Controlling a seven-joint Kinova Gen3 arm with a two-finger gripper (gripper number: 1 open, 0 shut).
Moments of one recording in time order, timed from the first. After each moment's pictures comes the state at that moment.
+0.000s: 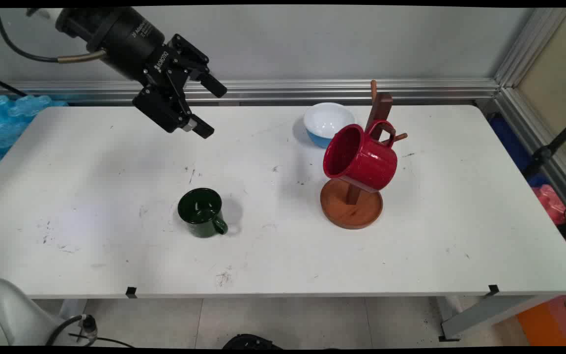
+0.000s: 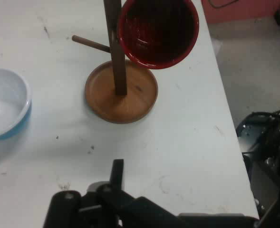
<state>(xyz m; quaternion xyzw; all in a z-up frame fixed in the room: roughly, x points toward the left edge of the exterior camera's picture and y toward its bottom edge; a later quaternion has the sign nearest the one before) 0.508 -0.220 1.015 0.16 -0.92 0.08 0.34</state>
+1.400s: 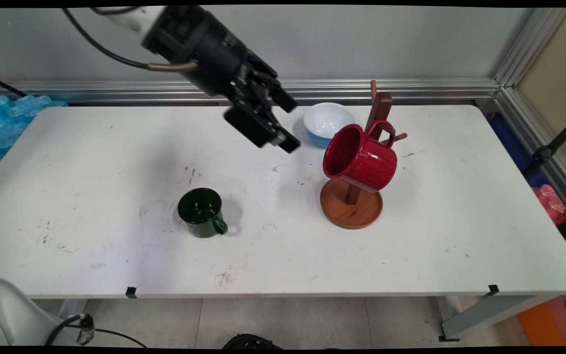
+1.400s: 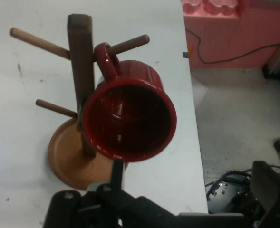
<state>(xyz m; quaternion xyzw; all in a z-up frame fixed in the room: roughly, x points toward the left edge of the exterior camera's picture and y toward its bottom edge) 0.393 -0.233 1.008 0.22 -0.90 0.05 0.38</state>
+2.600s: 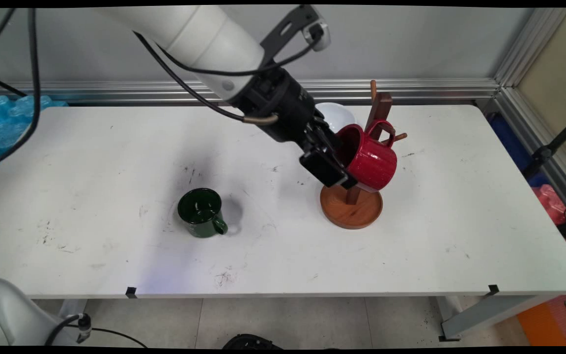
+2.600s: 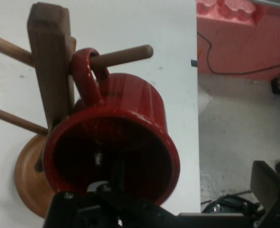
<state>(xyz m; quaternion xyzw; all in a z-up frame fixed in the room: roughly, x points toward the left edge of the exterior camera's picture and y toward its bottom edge) 0.314 -0.249 0.953 0.27 -0.89 0.04 0.37</state>
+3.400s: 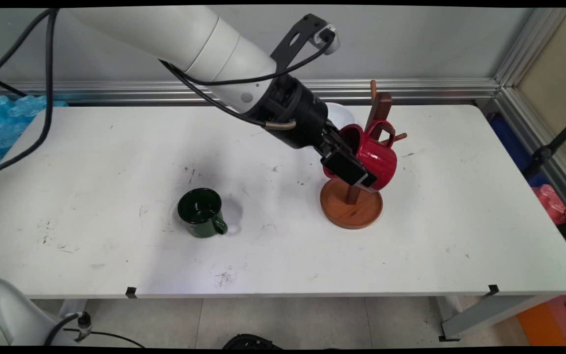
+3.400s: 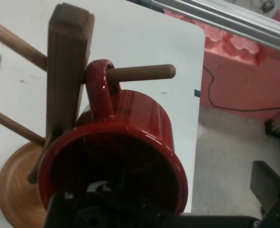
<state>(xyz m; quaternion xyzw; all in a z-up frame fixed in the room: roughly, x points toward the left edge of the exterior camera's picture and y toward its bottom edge) 0.307 -0.252 0.933 0.33 -0.85 0.02 0.41</state>
